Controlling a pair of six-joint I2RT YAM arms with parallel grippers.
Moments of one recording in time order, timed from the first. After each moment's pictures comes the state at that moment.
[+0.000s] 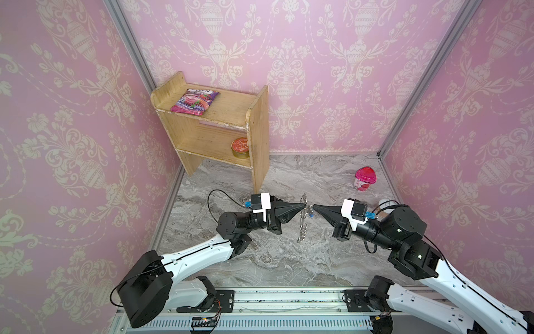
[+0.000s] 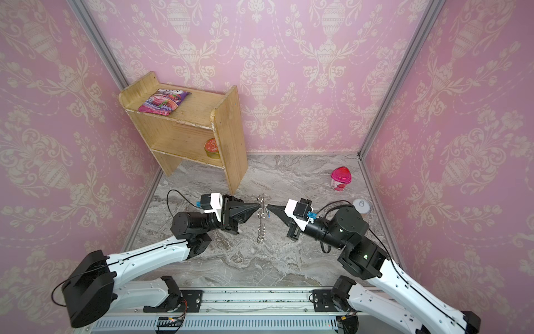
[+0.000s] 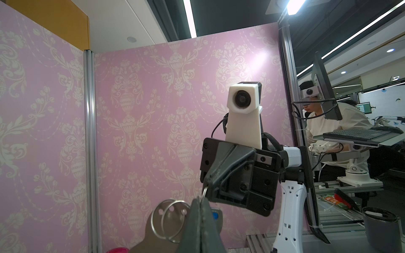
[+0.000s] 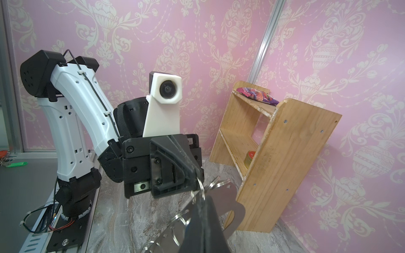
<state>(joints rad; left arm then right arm) -0.81 1.24 0.66 1.27 0.62 -0.32 0.83 0.72 0.89 -0.05 -0.28 -0.27</state>
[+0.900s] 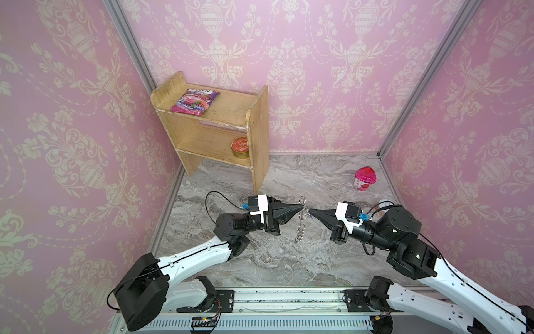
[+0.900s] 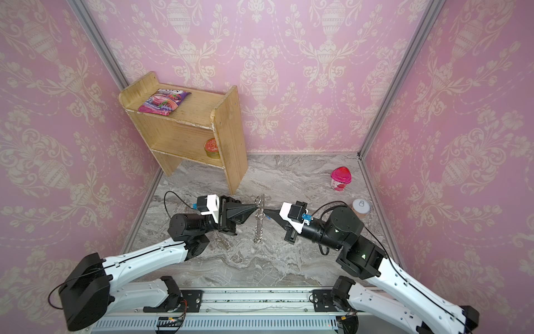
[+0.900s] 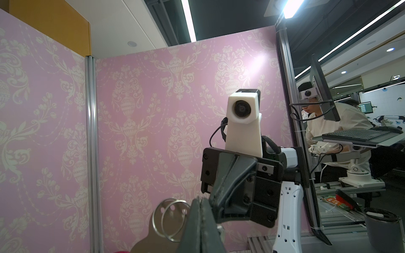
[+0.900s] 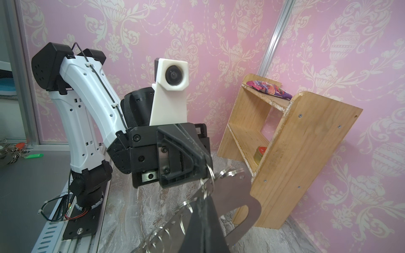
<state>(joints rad) -0.81 1.21 0.64 1.27 0.61 -0.31 0.88 0.73 0.89 -0.09 -0.28 -0.27</state>
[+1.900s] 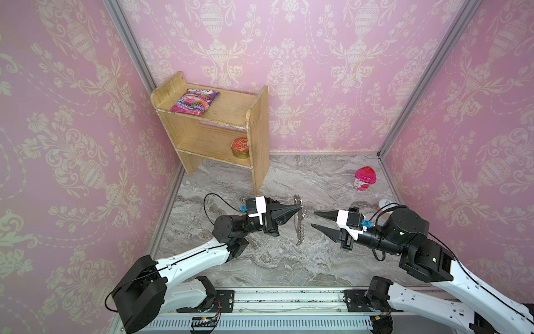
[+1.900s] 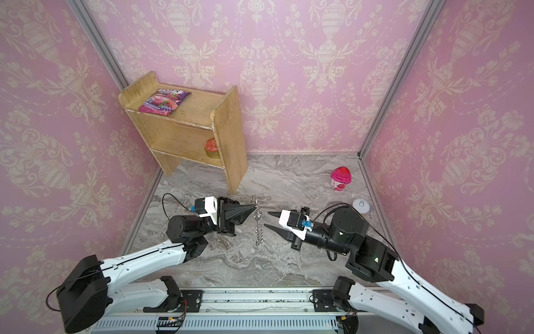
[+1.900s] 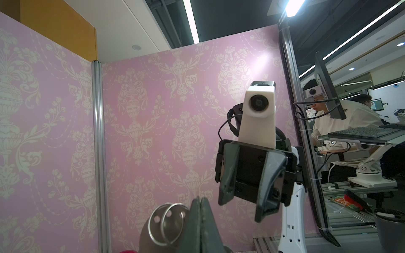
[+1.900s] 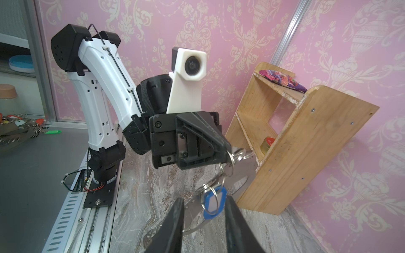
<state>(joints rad) -0.81 1.19 0.62 1.27 0.59 -0.28 0.95 0.71 1.01 -0.31 -0.22 -0.33</state>
